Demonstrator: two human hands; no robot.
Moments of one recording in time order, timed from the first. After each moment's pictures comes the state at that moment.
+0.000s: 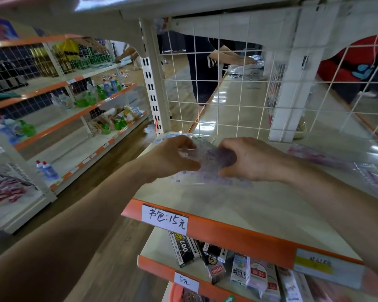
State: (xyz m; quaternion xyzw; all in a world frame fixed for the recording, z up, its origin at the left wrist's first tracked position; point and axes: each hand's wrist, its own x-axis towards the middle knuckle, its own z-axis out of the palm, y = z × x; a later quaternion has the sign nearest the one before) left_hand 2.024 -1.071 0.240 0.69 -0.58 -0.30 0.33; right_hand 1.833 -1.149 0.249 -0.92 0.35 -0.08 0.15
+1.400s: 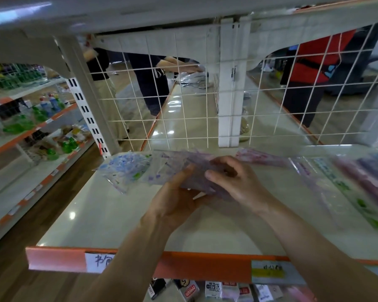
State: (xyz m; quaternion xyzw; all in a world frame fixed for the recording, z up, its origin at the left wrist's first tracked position) left_hand 1.922 -1.113 0.188 0.37 -0.32 -0.66 0.57; right_hand 1.769 -1.161 0.186 -0.69 0.39 -0.44 0.43
